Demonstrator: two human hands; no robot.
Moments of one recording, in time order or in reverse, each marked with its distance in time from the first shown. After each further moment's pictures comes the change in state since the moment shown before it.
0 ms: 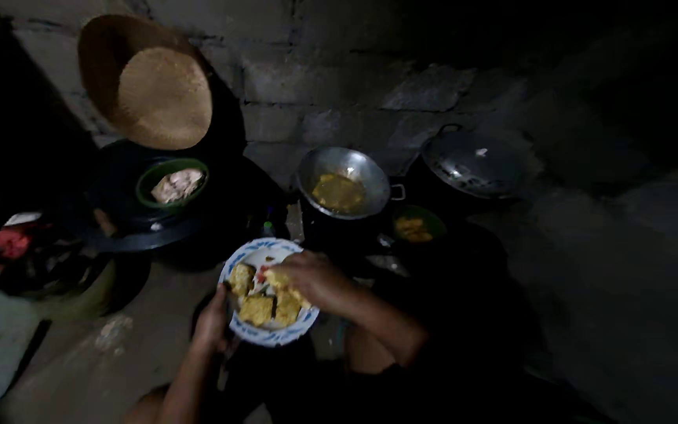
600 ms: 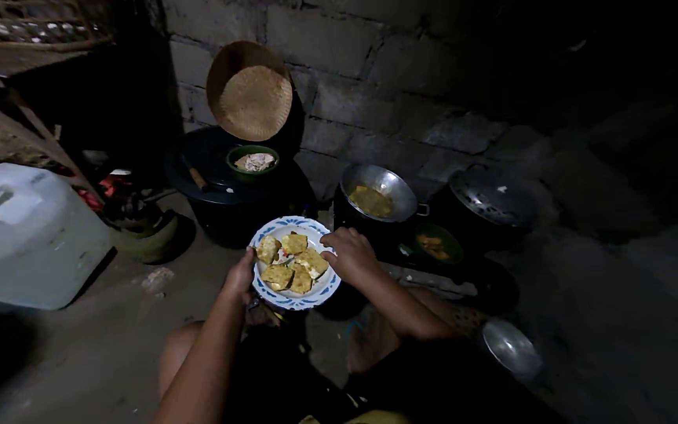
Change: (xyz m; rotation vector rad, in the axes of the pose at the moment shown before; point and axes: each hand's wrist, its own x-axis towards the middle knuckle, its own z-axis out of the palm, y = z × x) left_hand -0.058 -0.001 -0.082 -0.228 -0.116 0.052; right_hand -0.031 -0.073 0.043 -0.272 0.196 0.169
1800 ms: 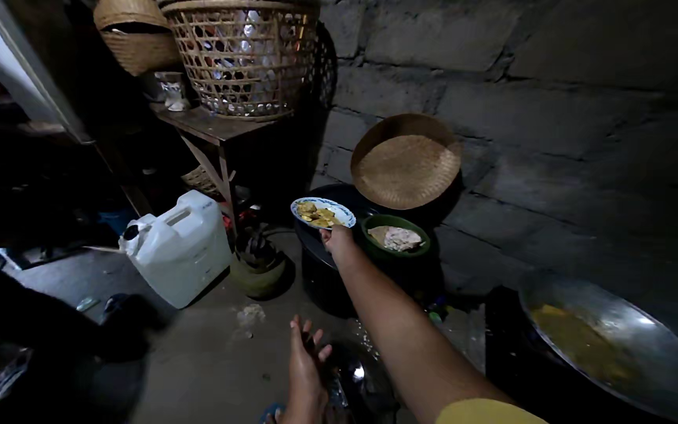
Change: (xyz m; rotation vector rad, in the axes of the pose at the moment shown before) left_hand 0.017 0.050 -0.075 -0.483 0.467 0.269; right_hand 0.354 -0.275 0.074 1.784 0.004 0.463
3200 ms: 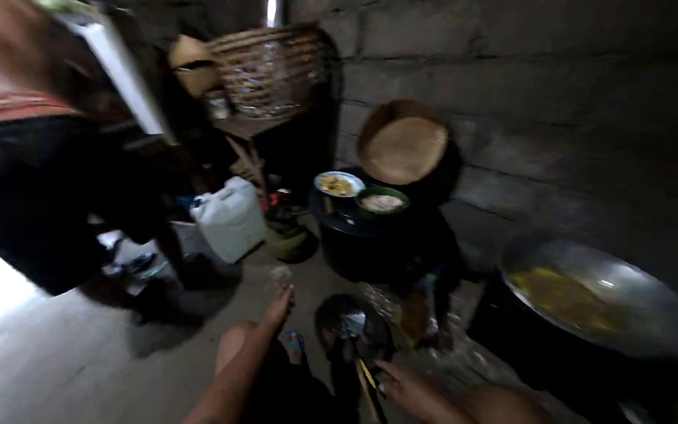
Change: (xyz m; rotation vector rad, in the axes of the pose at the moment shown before) left_hand -0.065 -0.031 -0.097 0.847 -0.079 0.113; right_hand -0.278 0.038 -0.411 -1.555 -0.862 0.013
